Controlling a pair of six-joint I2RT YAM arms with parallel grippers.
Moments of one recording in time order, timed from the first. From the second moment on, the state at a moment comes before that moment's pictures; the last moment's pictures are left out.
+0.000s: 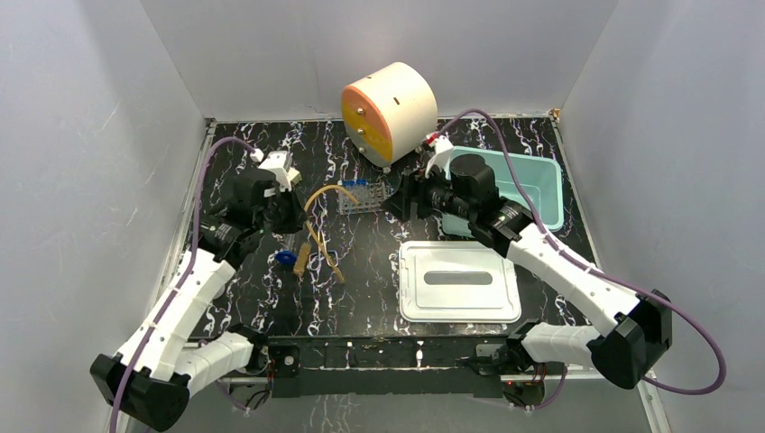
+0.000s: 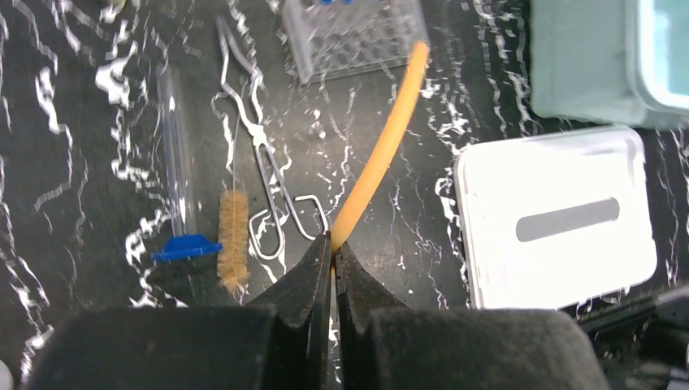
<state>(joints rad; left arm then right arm) -0.41 1.01 1.04 -0.72 -0.03 -0.40 0.72 1.18 1.05 -0.21 -0.22 0.40</state>
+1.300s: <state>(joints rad) -0.42 1.06 1.36 -0.82 0.34 -0.10 0.82 1.46 1.35 -0.19 -0.55 0.31</state>
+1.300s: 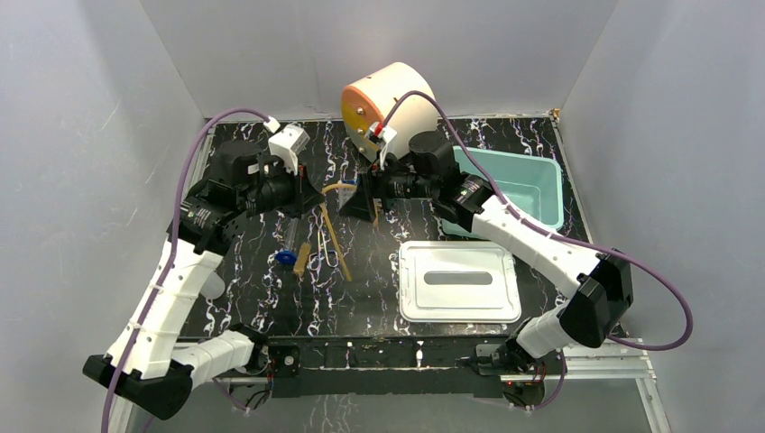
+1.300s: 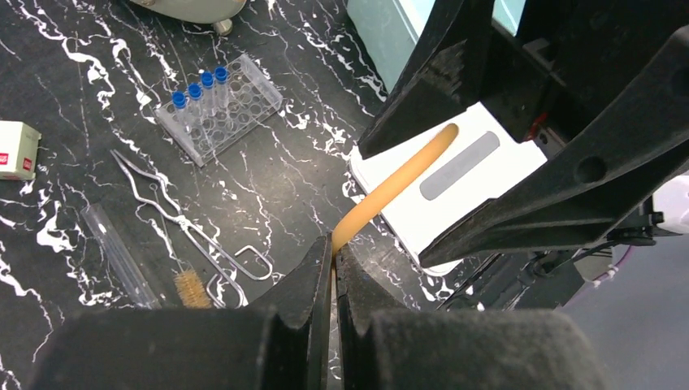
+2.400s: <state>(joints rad) -0.42 1.07 1.31 -0.57 0.38 -0.41 0.84 1.49 1.30 -0.06 -0.54 0.40</state>
